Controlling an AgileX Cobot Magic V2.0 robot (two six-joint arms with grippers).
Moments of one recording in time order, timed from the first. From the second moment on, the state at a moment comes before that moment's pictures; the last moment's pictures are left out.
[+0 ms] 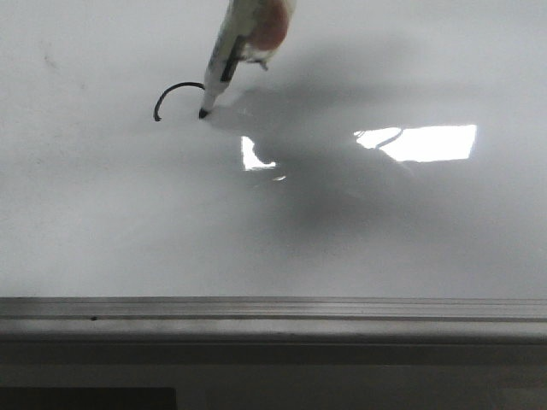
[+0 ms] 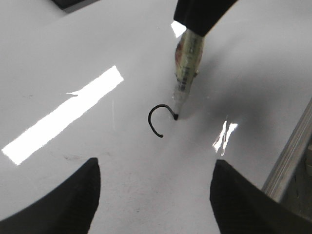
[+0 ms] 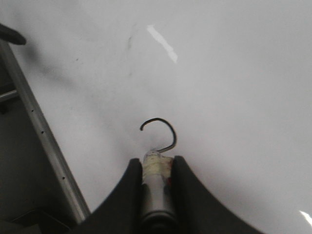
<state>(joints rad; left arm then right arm) -0.75 0.51 -0.24 0.36 -0.06 0.04 0.83 1.25 -1.12 -0.03 0.58 -0.18</state>
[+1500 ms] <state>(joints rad) -0.78 0.98 -0.24 0.35 -0.47 0.04 1.01 1.27 -1.07 0.04 0.49 -0.14</state>
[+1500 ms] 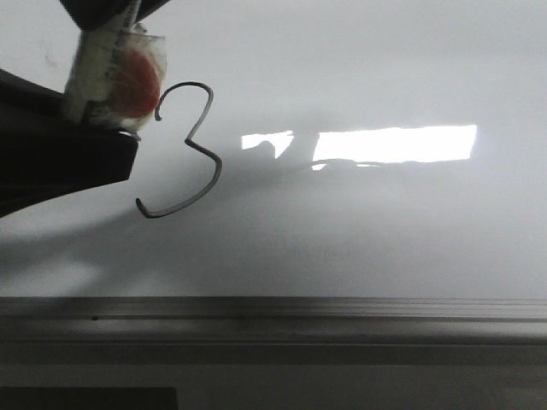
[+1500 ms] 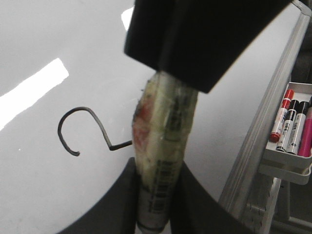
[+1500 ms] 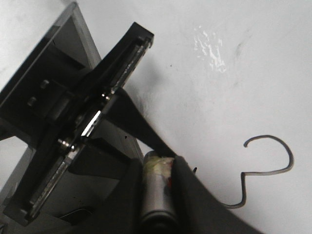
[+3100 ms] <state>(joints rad) -0.79 0.92 -0.25 -0.24 -0.25 -0.25 0.90 1.10 -1.07 0.00 0.45 -0.14</state>
